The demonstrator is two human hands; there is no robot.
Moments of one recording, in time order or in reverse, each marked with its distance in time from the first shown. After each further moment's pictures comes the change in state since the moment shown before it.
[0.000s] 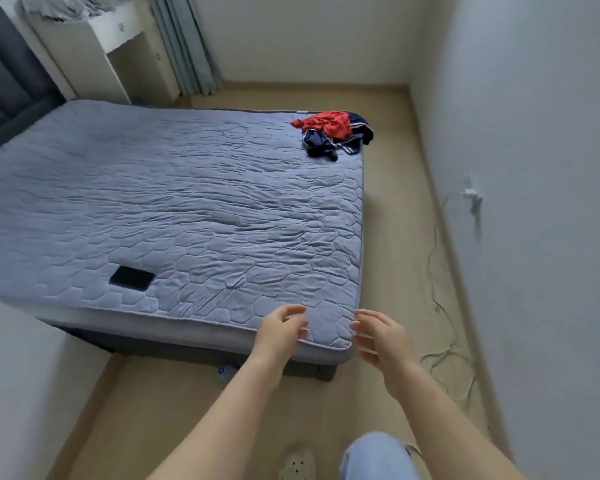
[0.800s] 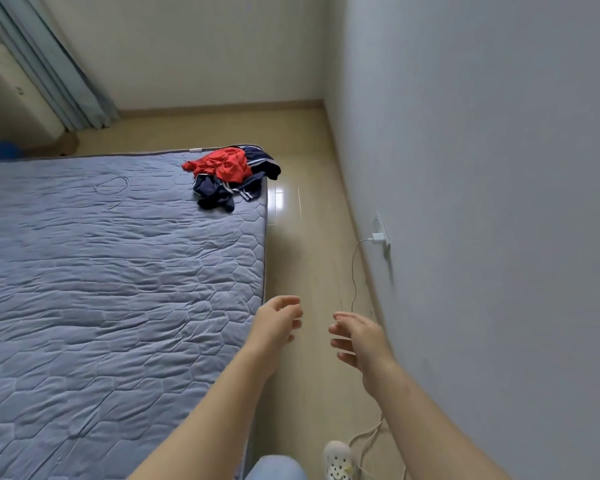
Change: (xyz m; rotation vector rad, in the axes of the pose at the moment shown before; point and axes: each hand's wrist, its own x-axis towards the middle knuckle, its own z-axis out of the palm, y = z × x) left_hand 0.227 0.203 0.346 0.128 -0.175 0.047; right_hand 0.248 -0.219 -0.236 0.126 0.127 -0.004
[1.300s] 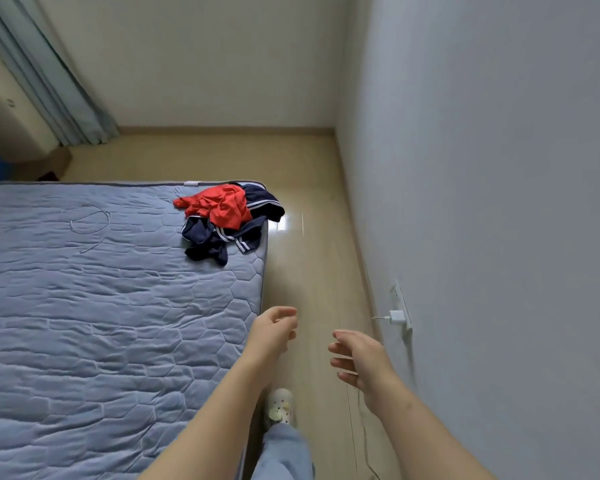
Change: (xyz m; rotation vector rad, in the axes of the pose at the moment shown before) left_hand 0.226 0.118 0.012 -0.005 0.029 0.033; right_hand 0.206 -0.146 0.039 -0.077 -0.023 0.049
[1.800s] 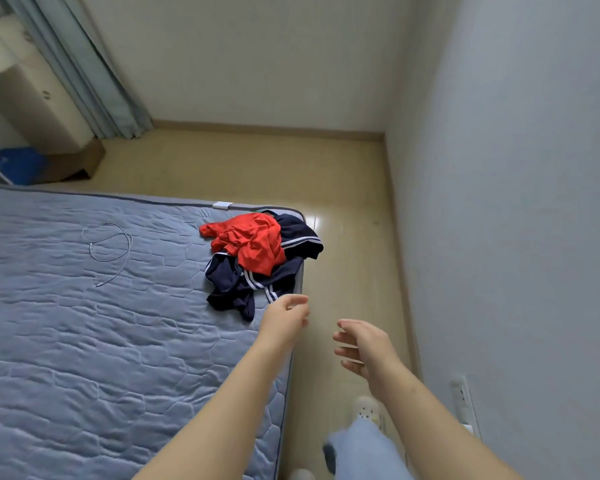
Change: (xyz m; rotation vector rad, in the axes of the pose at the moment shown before) left_hand 0.252 0.152 -0.068 -0.059 0.095 -0.024; right_hand 0.211 -0.199 0.131 -0.074 -0.090 0.062
